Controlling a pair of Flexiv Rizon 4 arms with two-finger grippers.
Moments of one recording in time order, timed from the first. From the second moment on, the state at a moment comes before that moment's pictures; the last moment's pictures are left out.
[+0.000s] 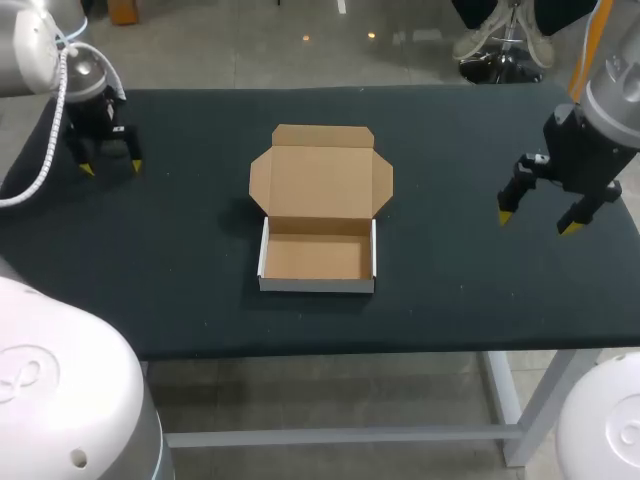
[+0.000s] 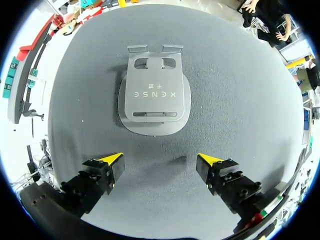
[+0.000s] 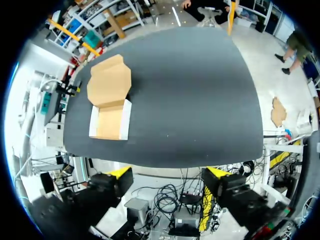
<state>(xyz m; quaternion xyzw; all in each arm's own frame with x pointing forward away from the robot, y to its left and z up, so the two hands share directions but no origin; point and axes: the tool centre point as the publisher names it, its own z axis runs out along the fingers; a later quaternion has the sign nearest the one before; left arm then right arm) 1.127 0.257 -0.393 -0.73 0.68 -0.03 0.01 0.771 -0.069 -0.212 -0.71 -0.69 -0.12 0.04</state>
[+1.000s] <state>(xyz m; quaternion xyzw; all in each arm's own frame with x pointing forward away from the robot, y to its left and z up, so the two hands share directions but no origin) 1.153 0.260 -0.395 -0.73 0.68 -0.03 0.01 0.771 -0.069 -0.212 -0.71 -0.69 -0.12 0.04</state>
